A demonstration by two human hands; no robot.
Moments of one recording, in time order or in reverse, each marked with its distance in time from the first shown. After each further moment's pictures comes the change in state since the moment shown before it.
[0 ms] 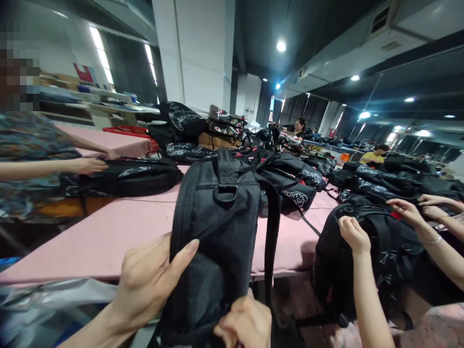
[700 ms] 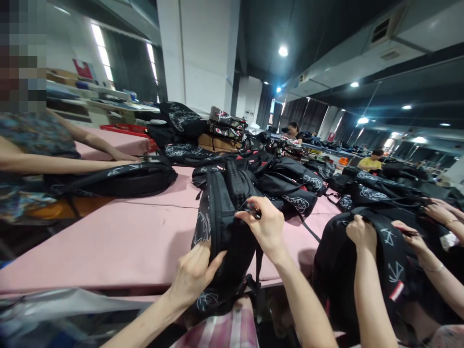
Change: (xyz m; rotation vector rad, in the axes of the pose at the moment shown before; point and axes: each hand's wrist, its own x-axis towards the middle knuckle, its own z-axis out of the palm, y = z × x) left_hand -0.037 -0.044 0.074 0.247 -0.010 0.111; right_hand 0.193 0.050 -0.005 -0.253 -0.085 0.238
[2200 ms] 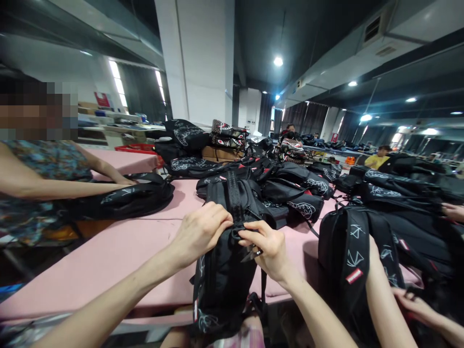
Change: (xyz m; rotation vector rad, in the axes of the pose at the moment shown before) left_hand 0.117 -0.020 -0.020 -0.048 -0.294 0.158; right_hand -0.026 0.037 -0.010 0.122 -0.064 -0.406
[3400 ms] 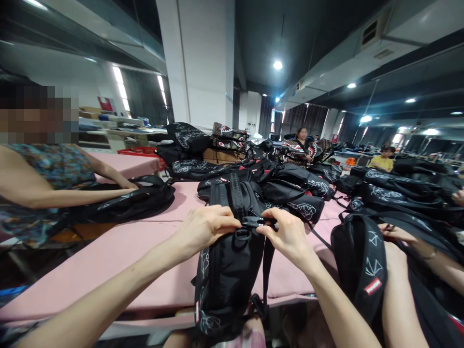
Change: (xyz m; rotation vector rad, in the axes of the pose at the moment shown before) left_hand 0.015 -0.005 -0.013 -0.154 -0.321 0.025; right_hand 0.029 0.000 -0.042 -0.163 -0.187 0.426
